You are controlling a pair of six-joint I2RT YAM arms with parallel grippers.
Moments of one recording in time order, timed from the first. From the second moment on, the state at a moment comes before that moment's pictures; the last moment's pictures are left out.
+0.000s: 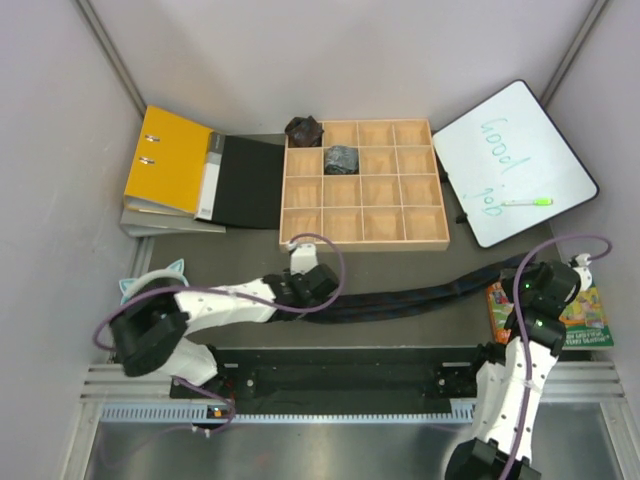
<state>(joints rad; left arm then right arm) -1.05 1.50 0.77 -0.33 -0.49 -0.95 -0.48 0.46 0.45 -0.56 -0.10 0.73</state>
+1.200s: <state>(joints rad) -0.88 1.76 1.12 -0.47 -0.26 -0.59 -0.70 0.56 0.41 -0.54 -0.25 0.67</state>
